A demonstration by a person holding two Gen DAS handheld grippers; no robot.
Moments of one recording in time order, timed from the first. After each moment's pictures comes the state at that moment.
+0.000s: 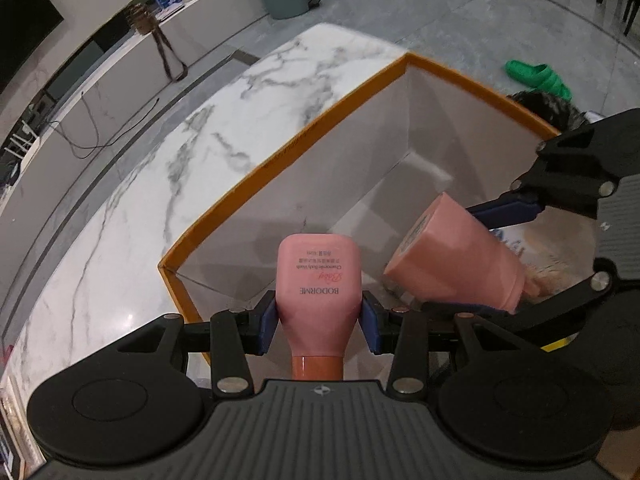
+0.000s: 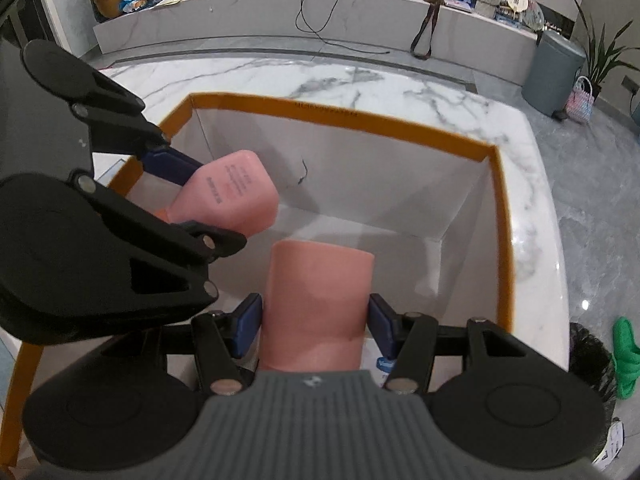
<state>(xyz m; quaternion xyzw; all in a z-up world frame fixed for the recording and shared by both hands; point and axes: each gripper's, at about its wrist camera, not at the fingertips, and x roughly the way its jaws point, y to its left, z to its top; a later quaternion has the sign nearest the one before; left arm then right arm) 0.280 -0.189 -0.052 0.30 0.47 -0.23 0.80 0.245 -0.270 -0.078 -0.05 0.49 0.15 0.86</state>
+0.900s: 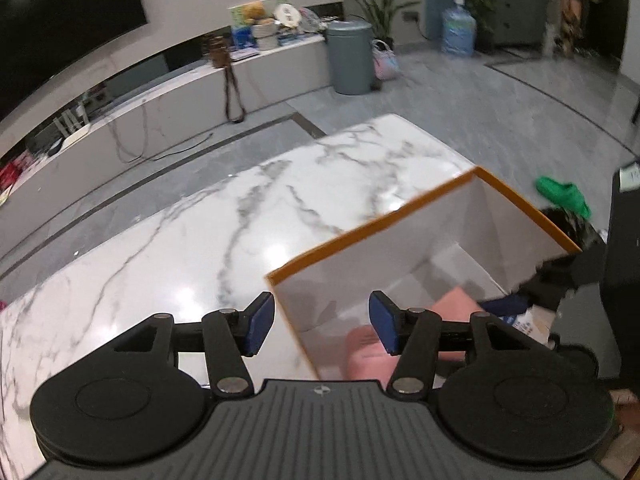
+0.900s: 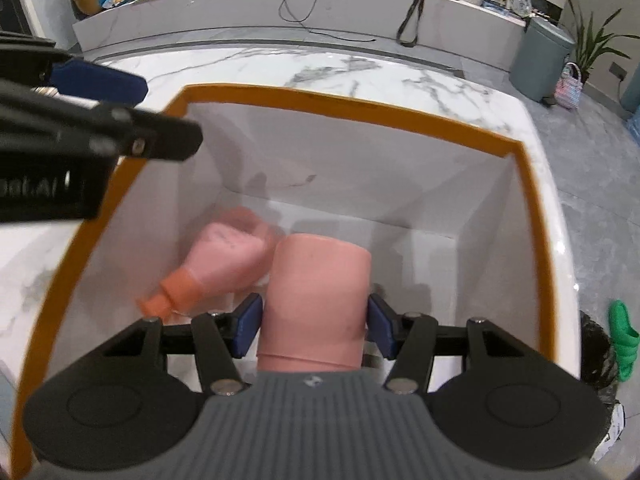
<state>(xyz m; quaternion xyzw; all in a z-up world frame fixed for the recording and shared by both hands) 0.275 -0.120 -0.002 0.16 0.39 -0.20 0.88 0.252 -0.245 -0.085 -0.05 0.50 0.12 0.85</state>
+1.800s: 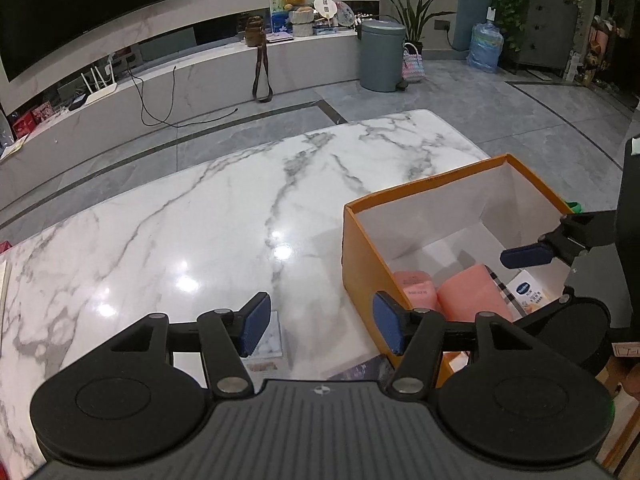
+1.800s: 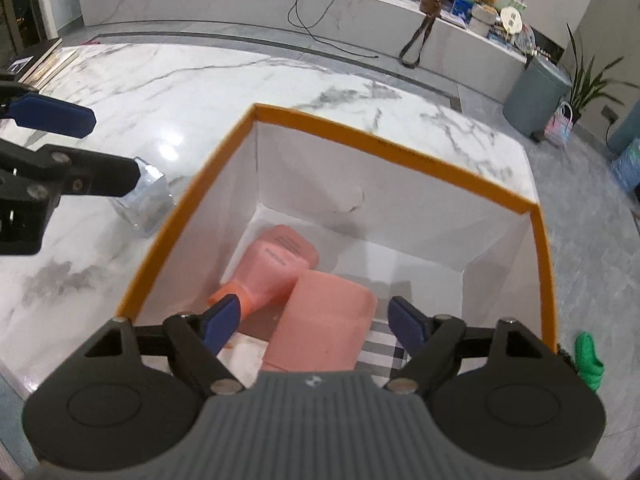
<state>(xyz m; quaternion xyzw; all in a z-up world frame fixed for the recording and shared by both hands) 0.254 -0.047 0.002 0.11 0.41 -0.18 0.89 0.239 -0.195 -0.060 -0.12 0.48 0.11 0.86</state>
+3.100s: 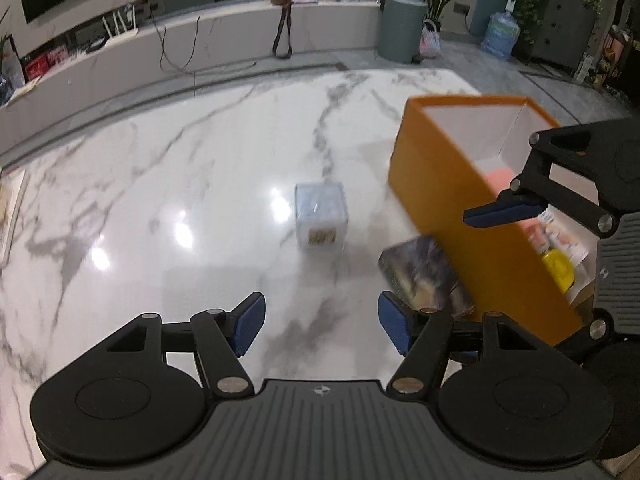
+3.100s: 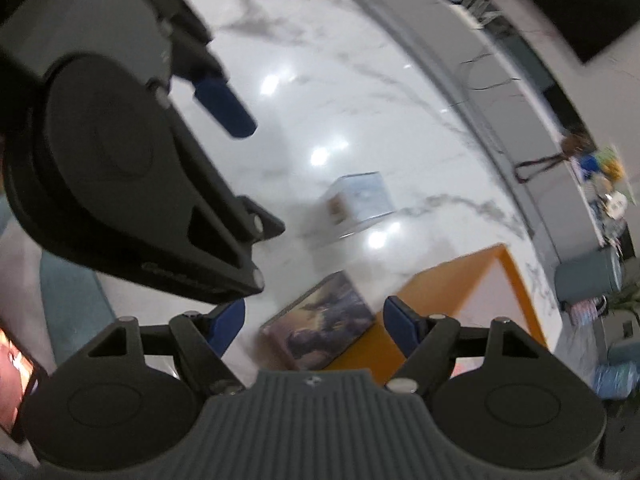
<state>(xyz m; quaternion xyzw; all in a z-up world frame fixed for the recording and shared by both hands) 0.209 0.046 -0.033 0.07 0.46 -0.17 0.87 0.167 -0.044 -0.038 -0.39 0.44 0.28 0.76</state>
